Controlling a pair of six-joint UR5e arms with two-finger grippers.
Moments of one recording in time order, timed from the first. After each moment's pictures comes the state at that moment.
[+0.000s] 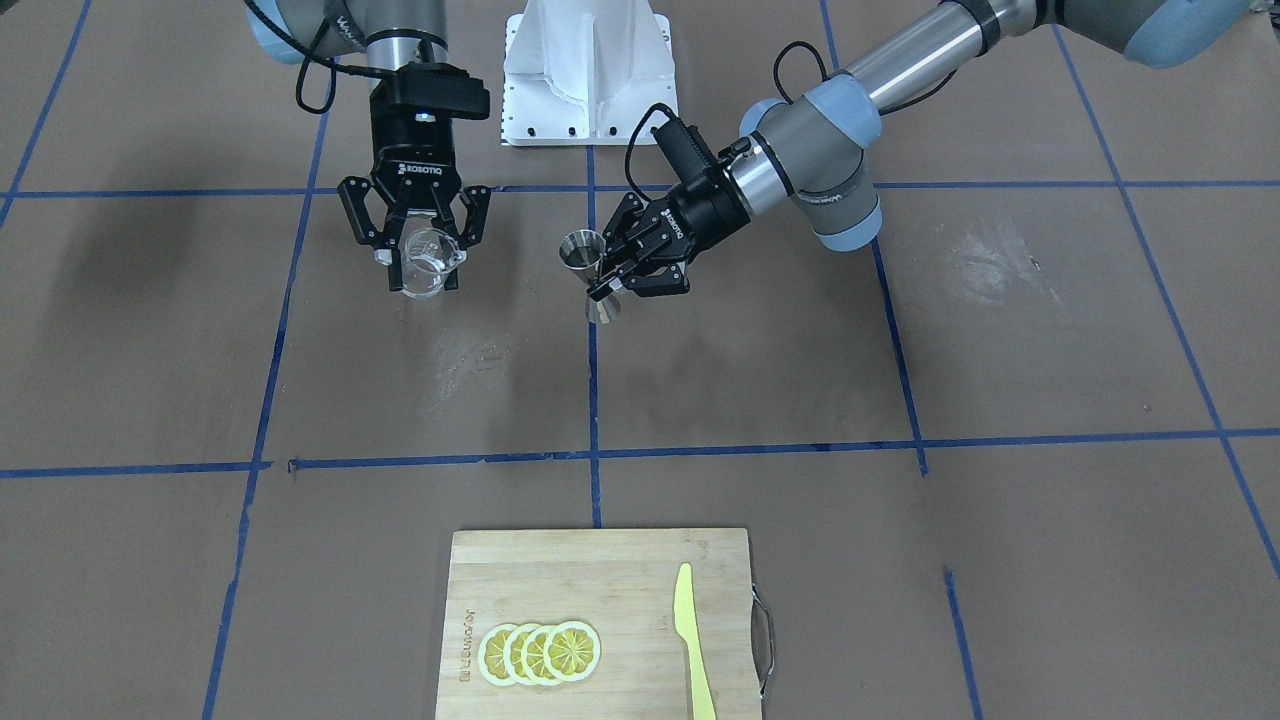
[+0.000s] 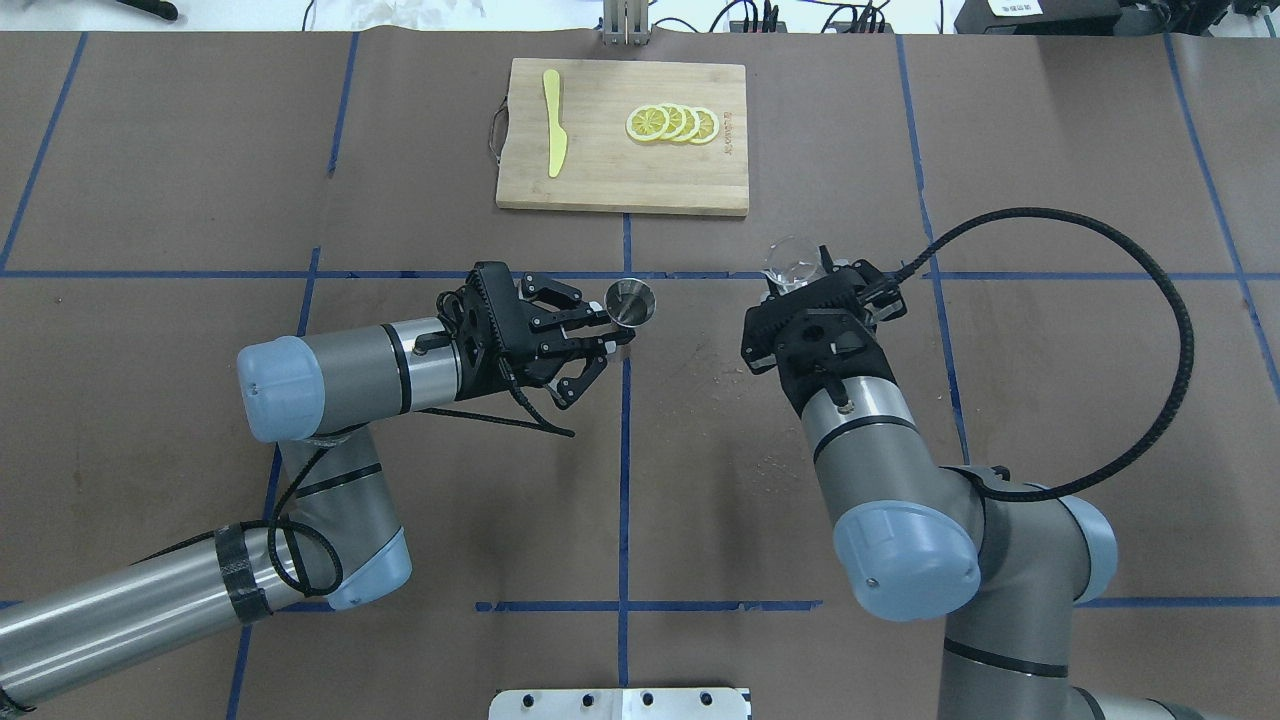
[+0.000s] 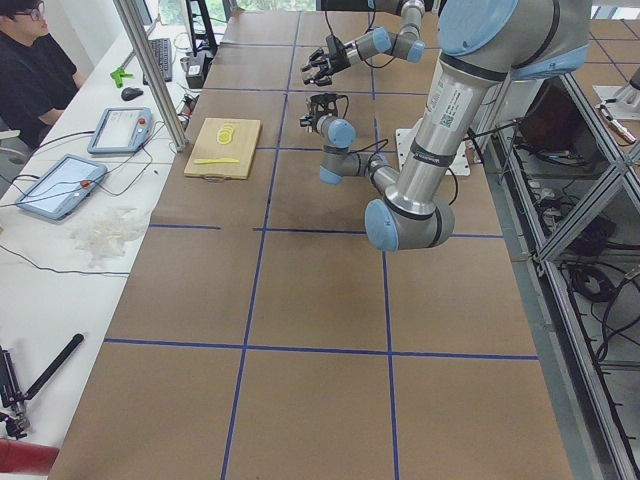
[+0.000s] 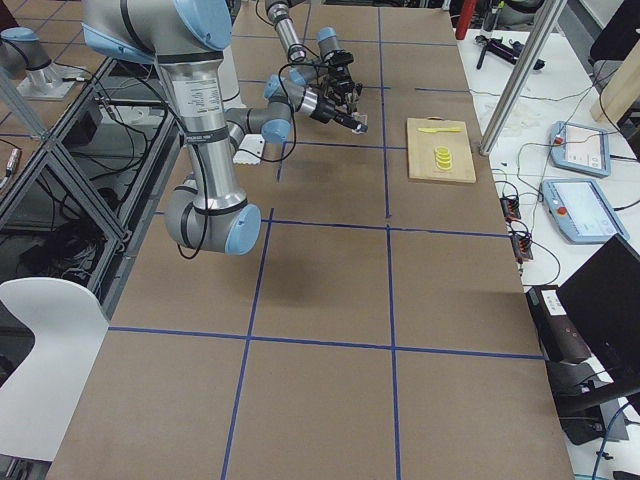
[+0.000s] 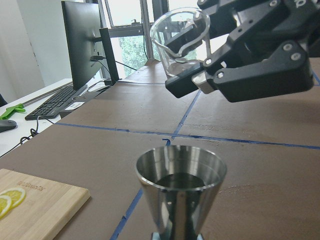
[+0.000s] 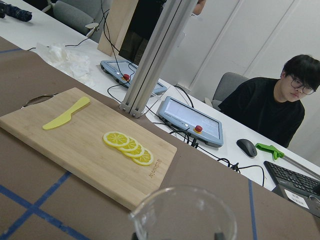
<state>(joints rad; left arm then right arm) -0.48 -2.13 -1.40 -3.06 -1.64 -0.19 0.27 -1.28 1.99 -1.20 0.68 0.74</state>
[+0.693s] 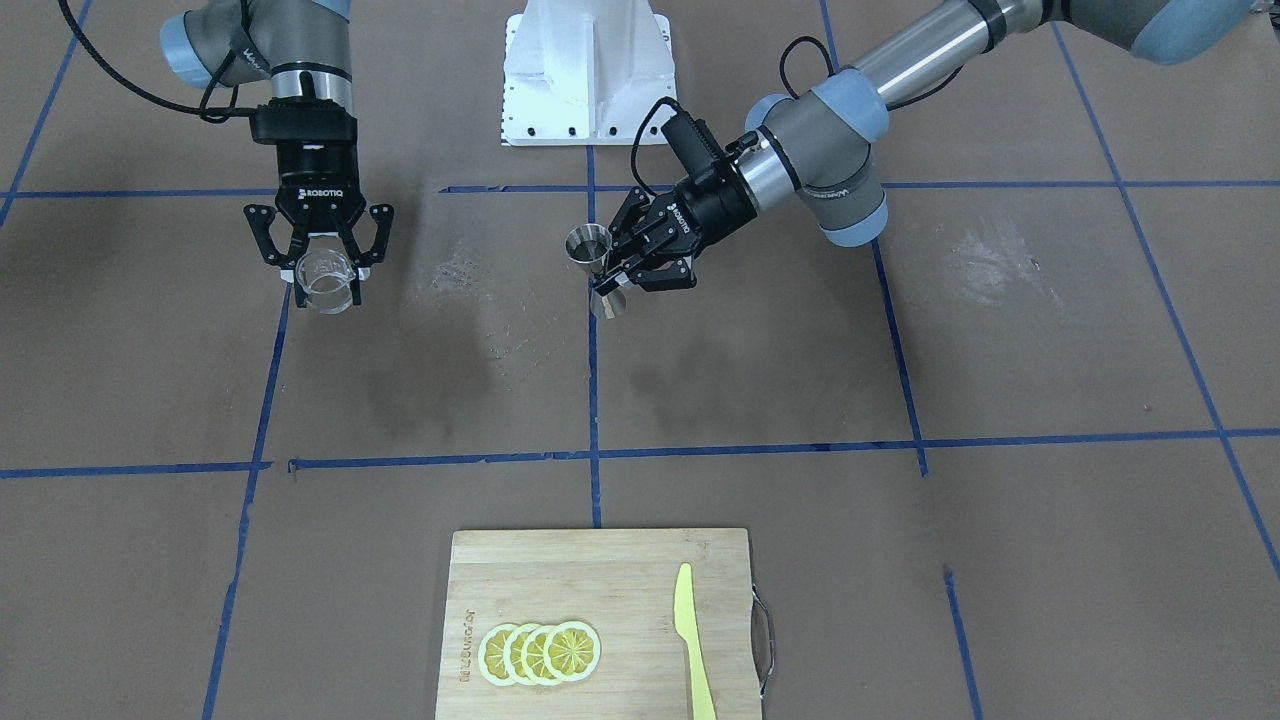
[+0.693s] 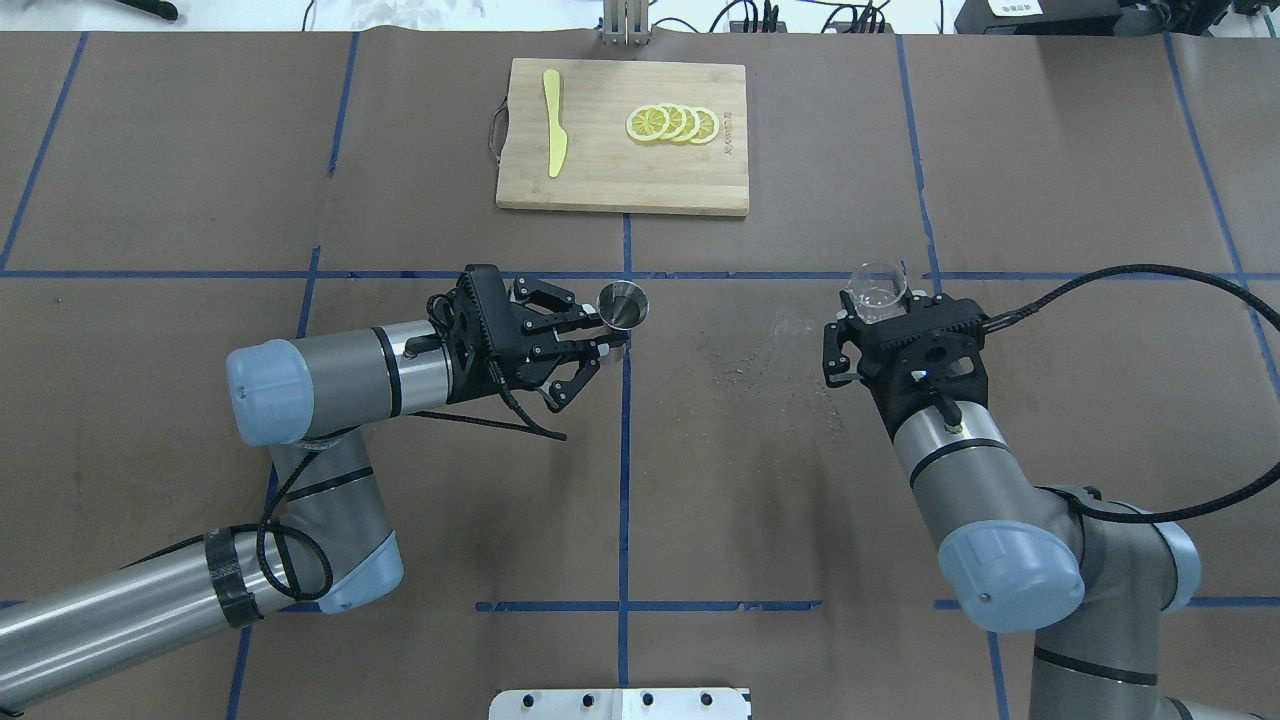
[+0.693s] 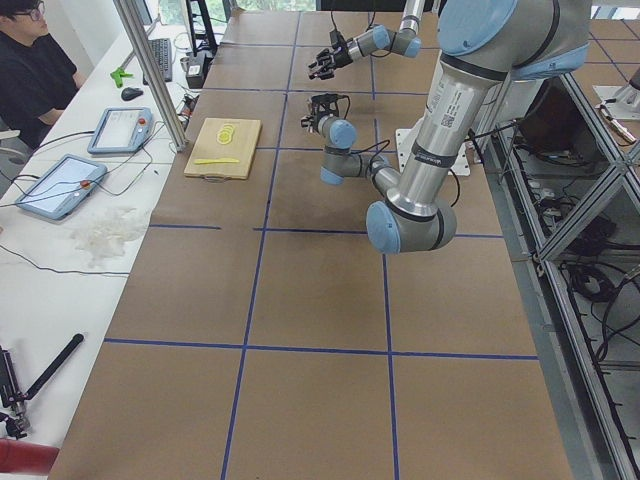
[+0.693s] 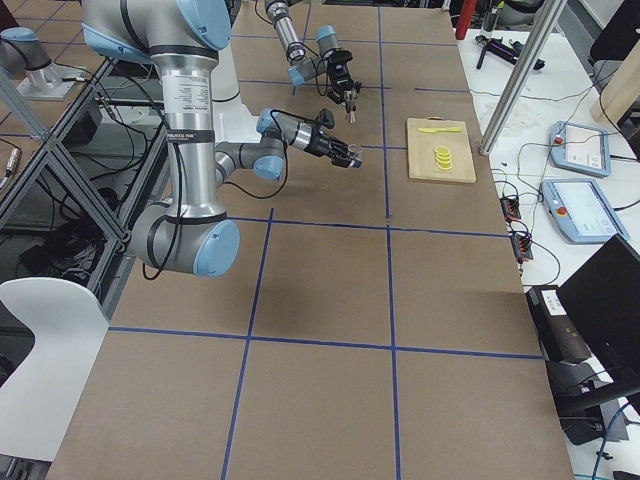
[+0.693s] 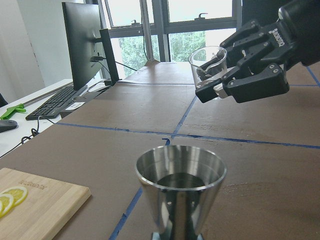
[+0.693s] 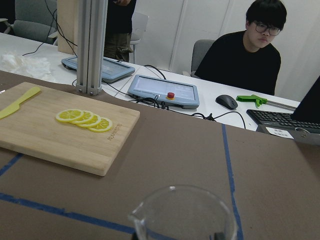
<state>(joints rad) -0.47 -2.11 -1.43 -3.06 -1.64 -0.19 0.27 -1.53 1.98 -0.99 0.70 1.05</state>
